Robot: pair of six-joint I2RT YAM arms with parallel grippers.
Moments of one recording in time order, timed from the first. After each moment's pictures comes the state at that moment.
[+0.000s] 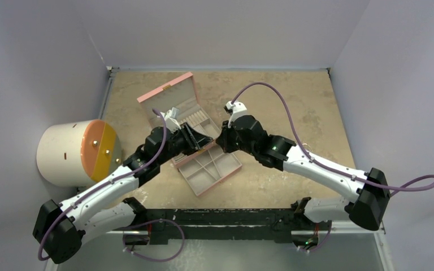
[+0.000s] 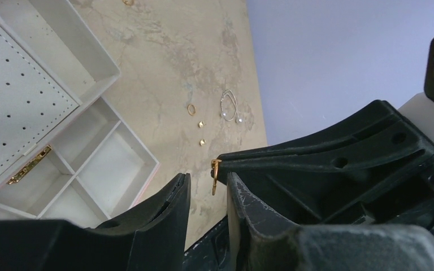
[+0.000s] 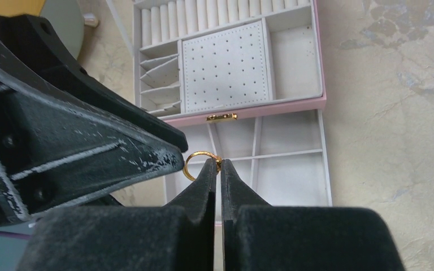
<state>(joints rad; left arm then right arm) -0.69 0.96 0.62 0.07 0.08 -1.04 0.94 1.27 1.03 -0.30 0.18 0.51</state>
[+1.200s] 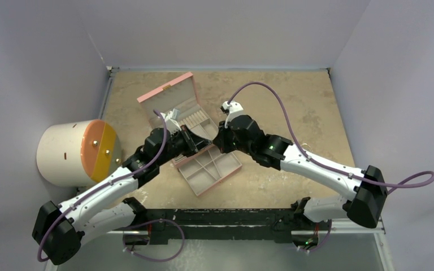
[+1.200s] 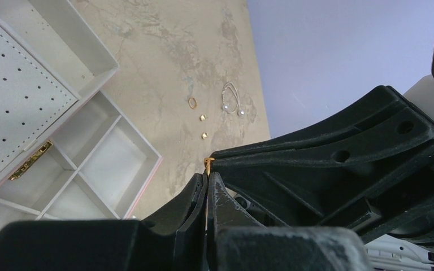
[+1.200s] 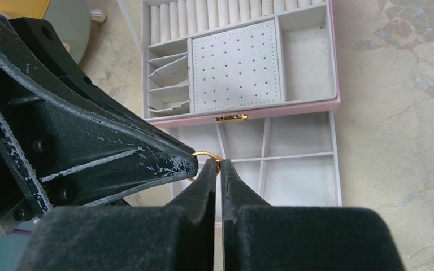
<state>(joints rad) -0.69 0.95 0.60 0.07 0.11 -1.01 0.96 1.30 1.06 -0.30 0.17 0.52</state>
